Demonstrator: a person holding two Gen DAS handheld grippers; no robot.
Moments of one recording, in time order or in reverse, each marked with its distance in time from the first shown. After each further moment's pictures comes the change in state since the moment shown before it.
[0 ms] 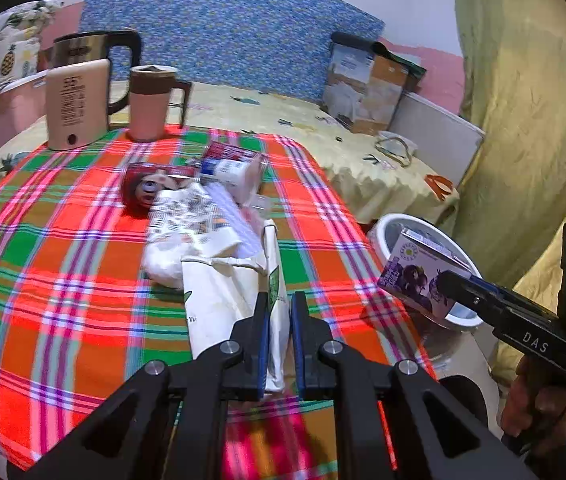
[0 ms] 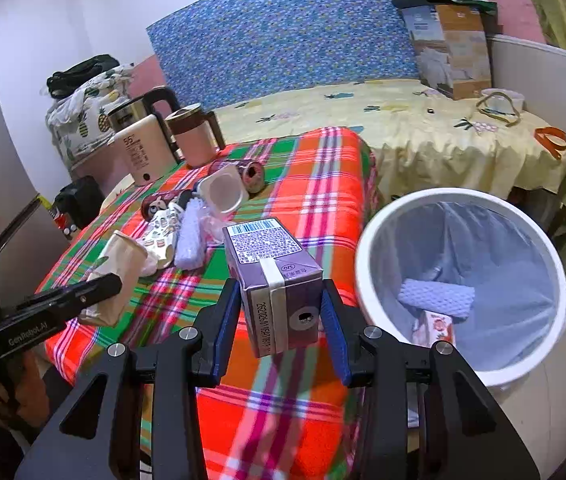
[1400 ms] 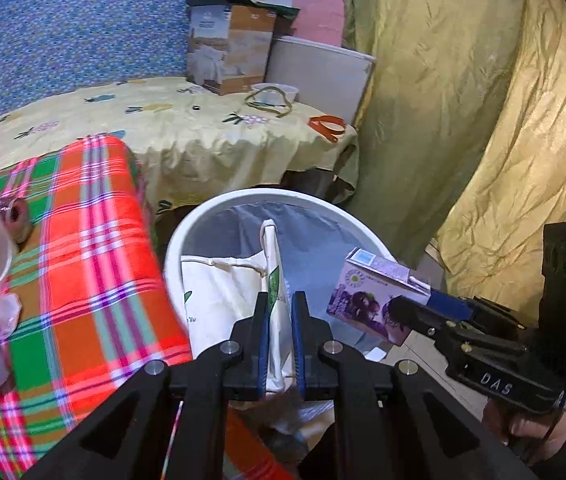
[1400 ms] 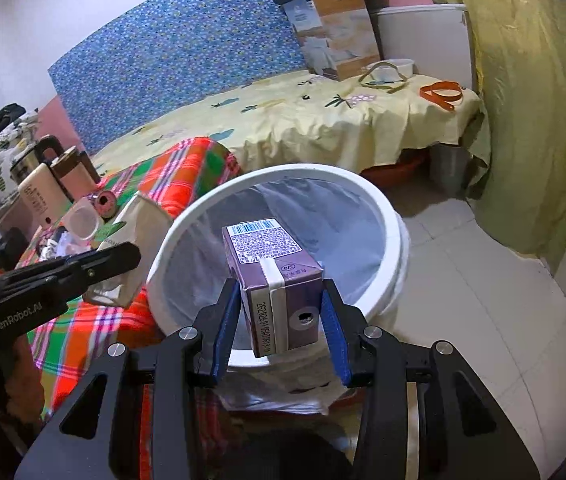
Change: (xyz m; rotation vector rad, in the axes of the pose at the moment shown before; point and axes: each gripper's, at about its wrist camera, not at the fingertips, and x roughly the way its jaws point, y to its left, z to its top) left arm 0.102 -0.175 0.025 0.293 0.132 -0.297; right arm -0.035 -0.119 -0.023 0.201 -0.023 -0.253
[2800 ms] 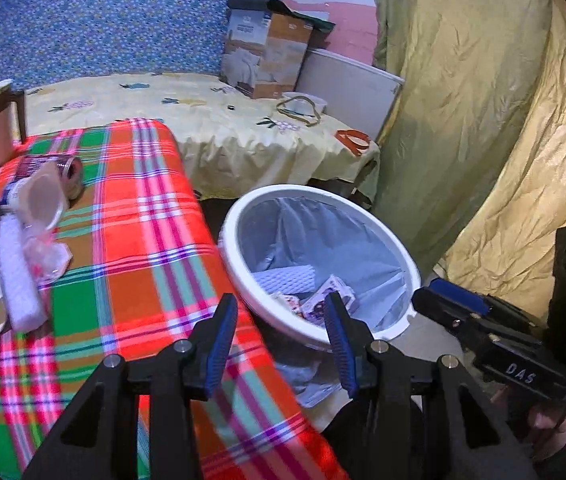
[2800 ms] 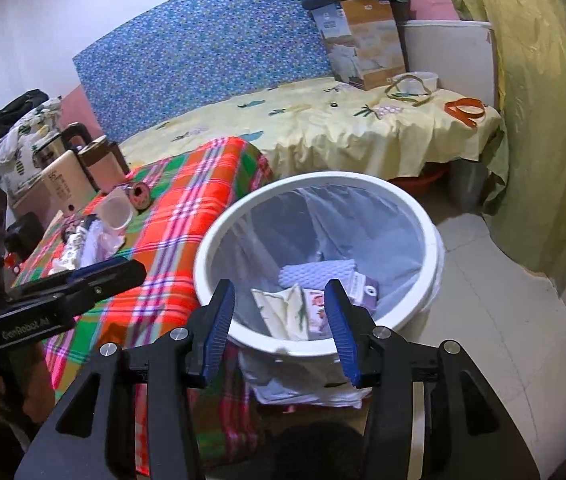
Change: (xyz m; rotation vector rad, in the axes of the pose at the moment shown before) left arm -0.039 0.037 -0.029 -0.119 -0.040 0.051; right arm -0.016 0.034 -0.003 -0.067 -0.016 0.058
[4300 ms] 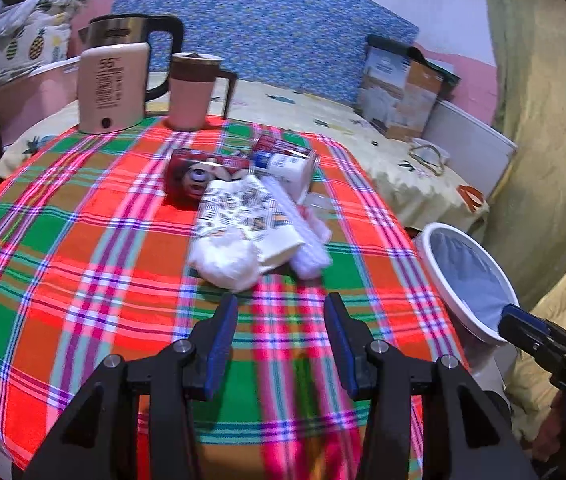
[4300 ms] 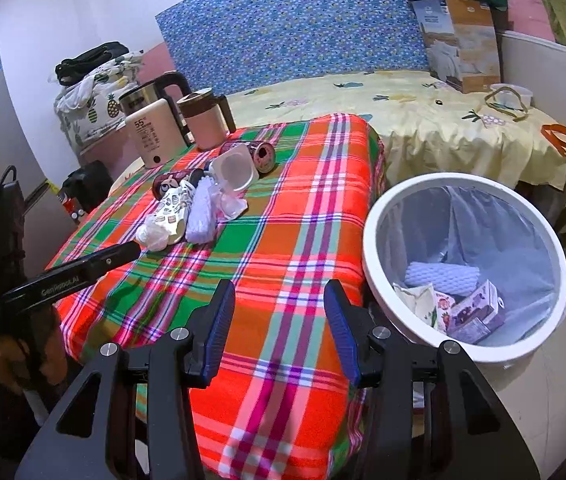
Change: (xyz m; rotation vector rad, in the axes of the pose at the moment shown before) left arm -0.098 0.140 -0.050 -0.257 -0.109 0.343; right arm 0.019 0.095 -0.008 -0.166 0.079 0.228
